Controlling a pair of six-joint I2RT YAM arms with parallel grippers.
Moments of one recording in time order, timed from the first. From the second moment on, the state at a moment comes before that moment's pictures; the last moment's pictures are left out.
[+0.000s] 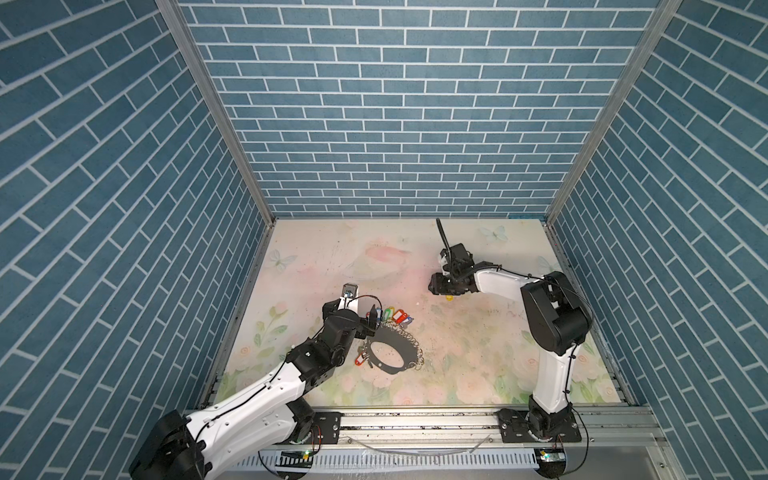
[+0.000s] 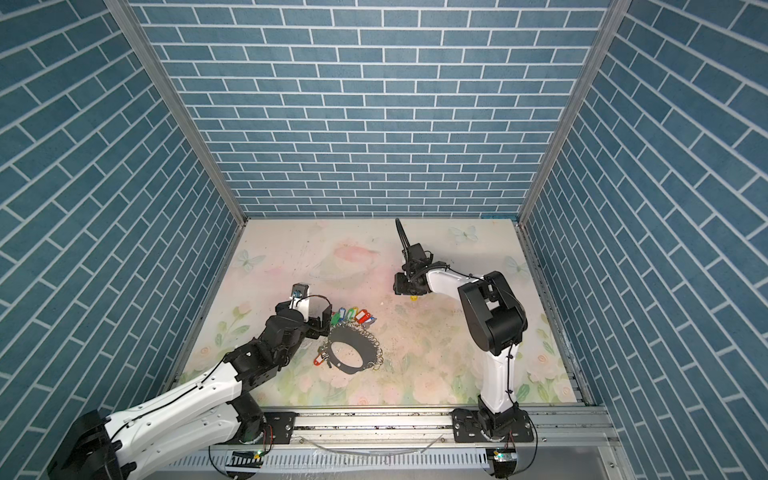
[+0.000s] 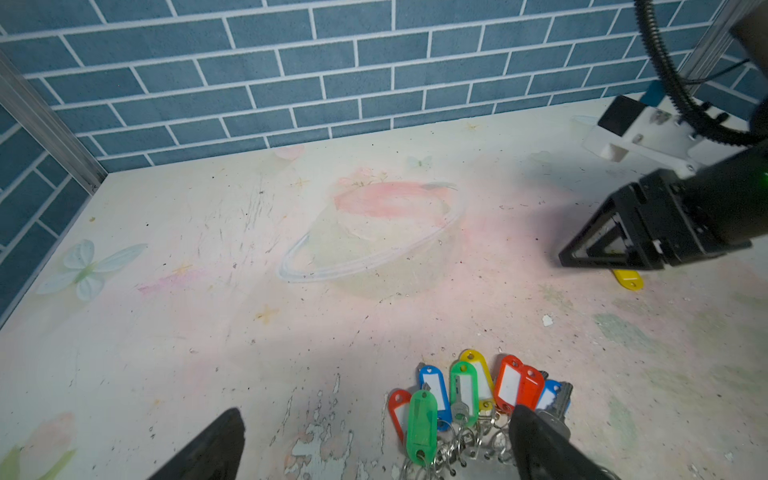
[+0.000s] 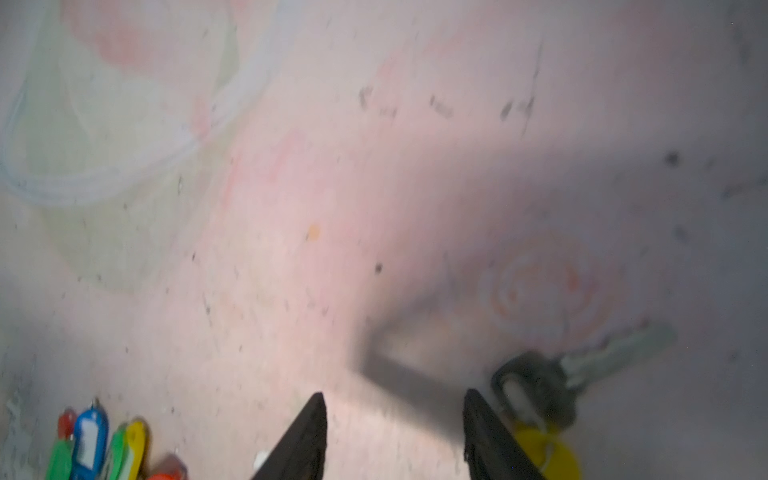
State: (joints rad) left arm -0.75 0.88 0.41 -0.03 -0.50 -0.25; right arm 0.57 1.91 1.17 -0.29 -0.17 0.43
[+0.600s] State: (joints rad) left arm -0.74 0.99 0.47 -0.13 -0.42 -0.35; right arm 0.53 1.84 1.24 -0.45 -0.07 0.39
